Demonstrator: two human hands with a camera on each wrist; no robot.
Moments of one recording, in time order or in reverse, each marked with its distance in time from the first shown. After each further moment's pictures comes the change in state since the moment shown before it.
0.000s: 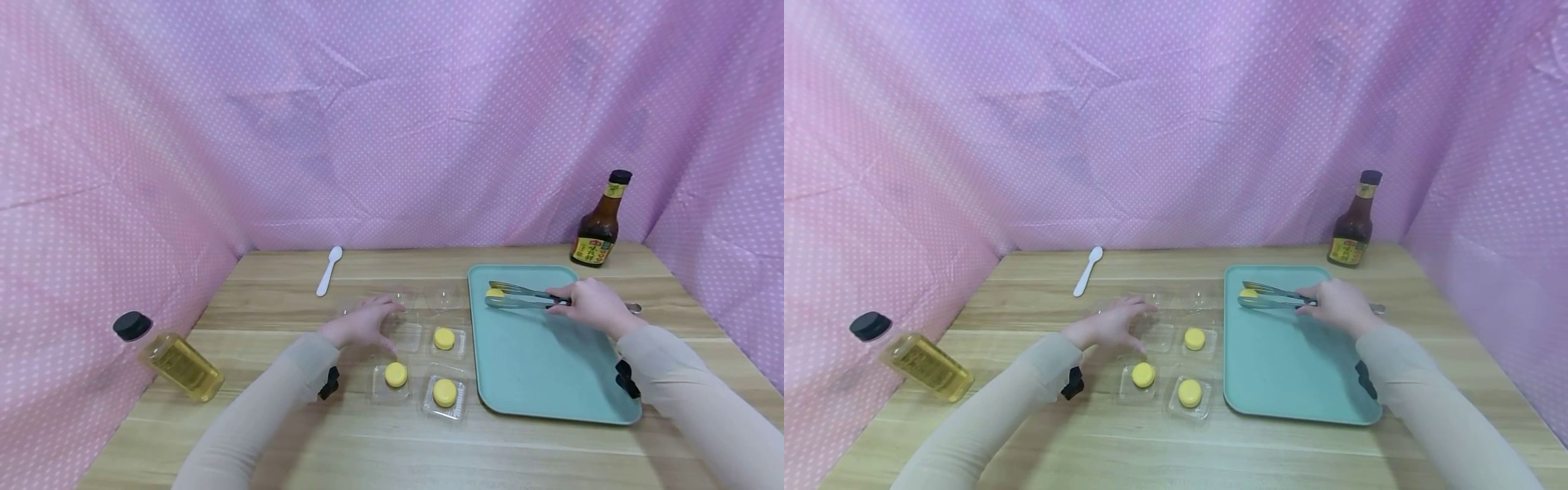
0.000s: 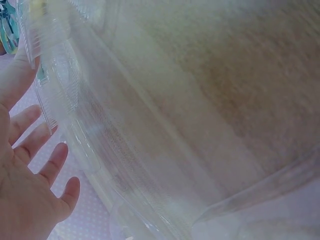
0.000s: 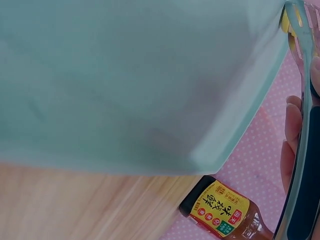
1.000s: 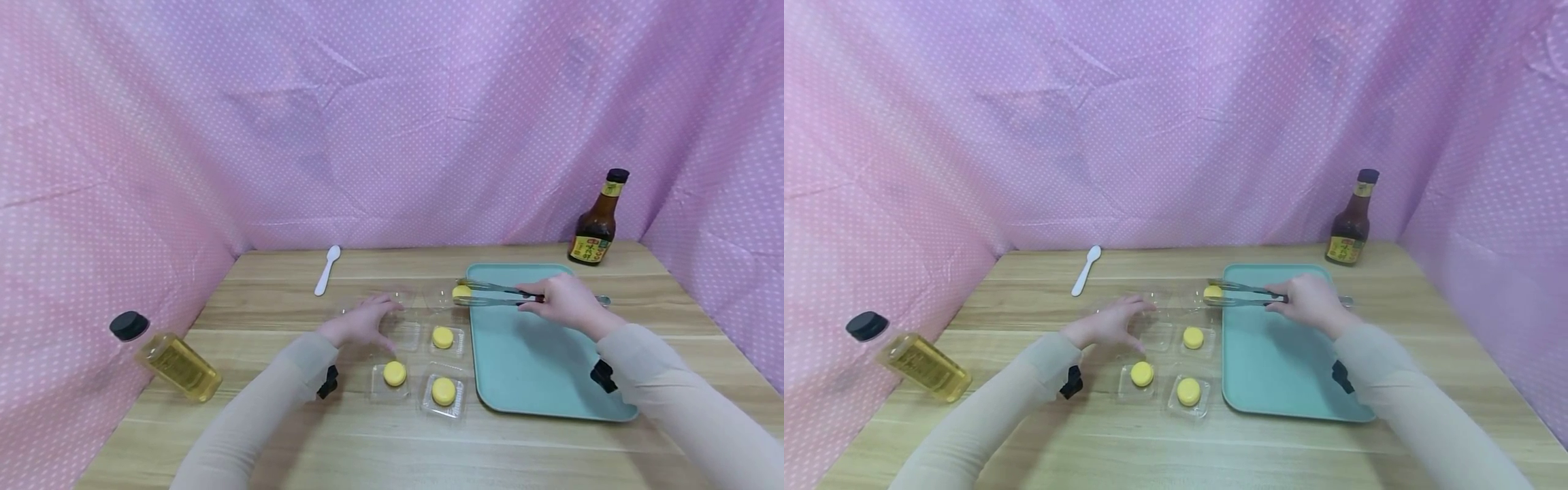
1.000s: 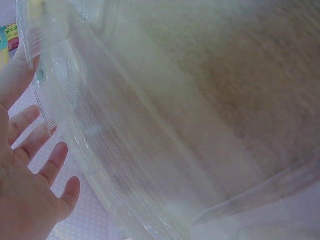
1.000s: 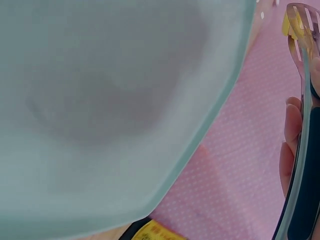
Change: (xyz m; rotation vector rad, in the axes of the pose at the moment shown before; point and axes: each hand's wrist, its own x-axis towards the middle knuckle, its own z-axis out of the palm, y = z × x) left_hand -0.001 -0.001 0.000 -0.048 -0.007 -0.007; right_hand 0.008 -0.047 -0.003 0.038 0.104 -0.166
